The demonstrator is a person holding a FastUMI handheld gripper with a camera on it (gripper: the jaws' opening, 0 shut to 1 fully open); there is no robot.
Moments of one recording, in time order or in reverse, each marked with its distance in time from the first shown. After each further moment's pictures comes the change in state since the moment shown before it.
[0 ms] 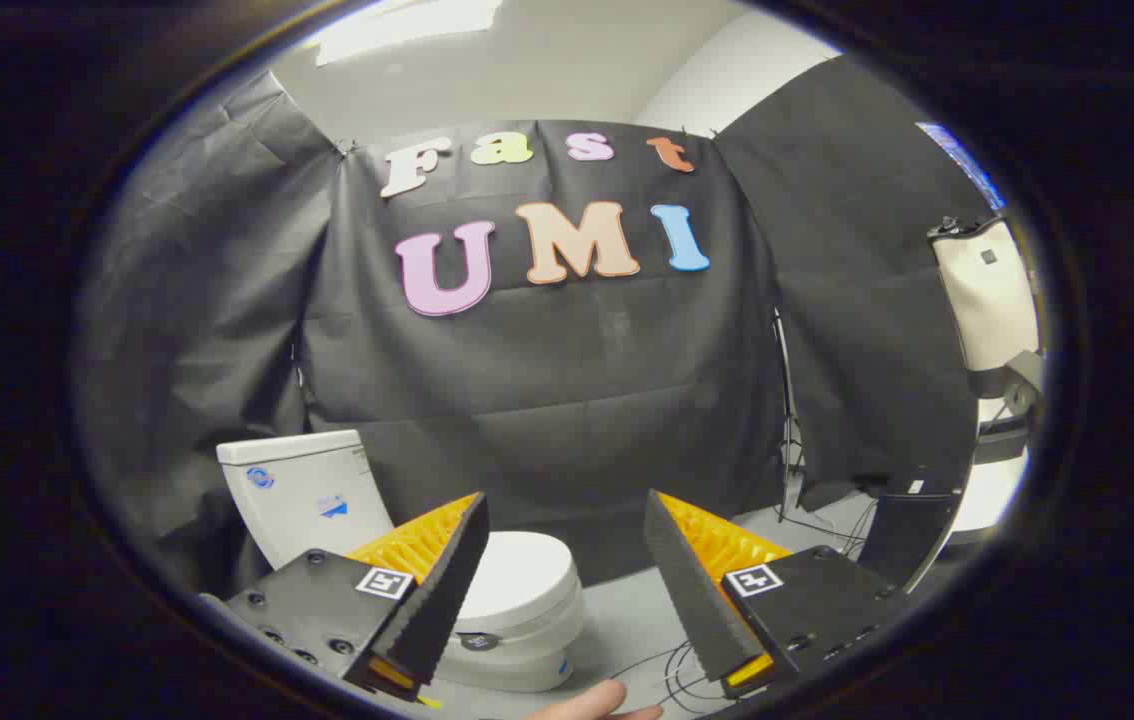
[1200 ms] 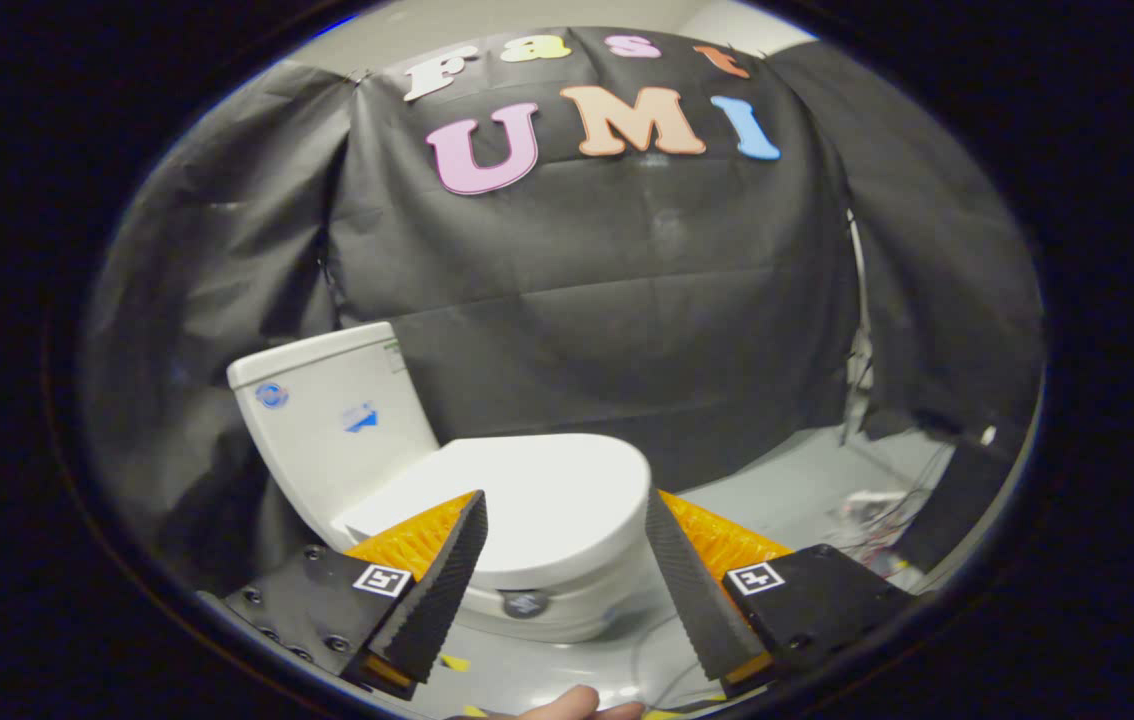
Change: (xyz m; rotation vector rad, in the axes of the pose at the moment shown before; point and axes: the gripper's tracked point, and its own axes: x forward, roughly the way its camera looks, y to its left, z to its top) arm 0.066 0.081 -0.133 0.126 0.365 0.189
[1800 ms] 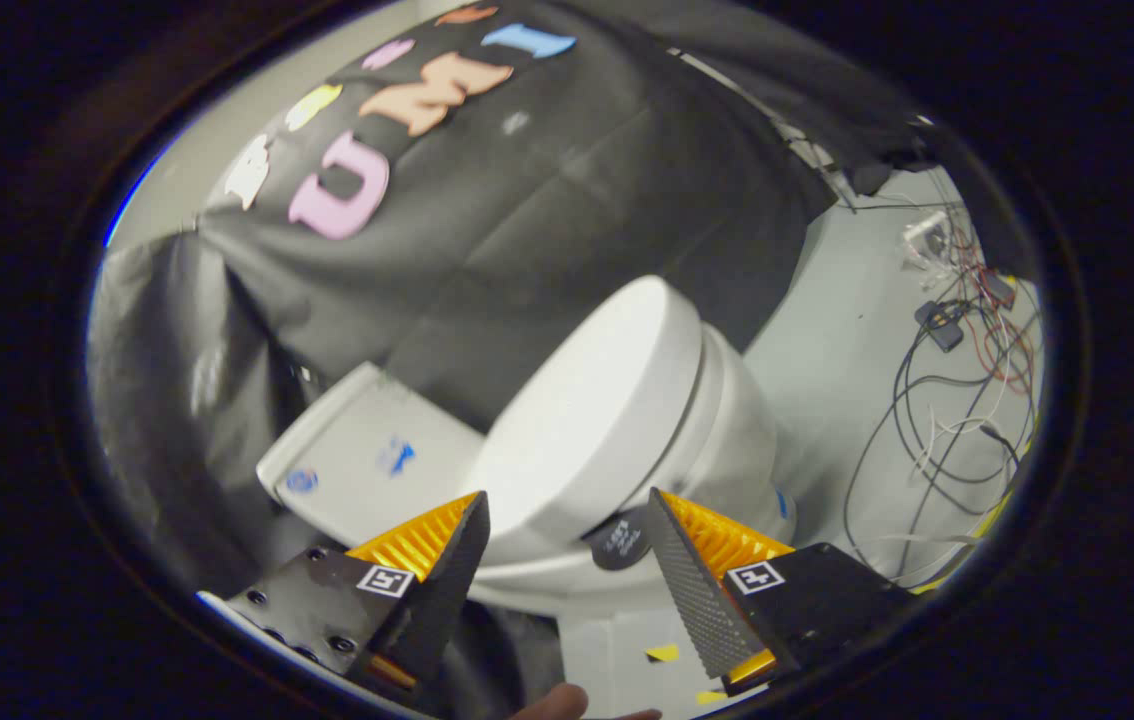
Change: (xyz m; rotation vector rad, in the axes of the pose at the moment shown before) arm 0.031 0.002 -0.110 0.633 0.038 0.006
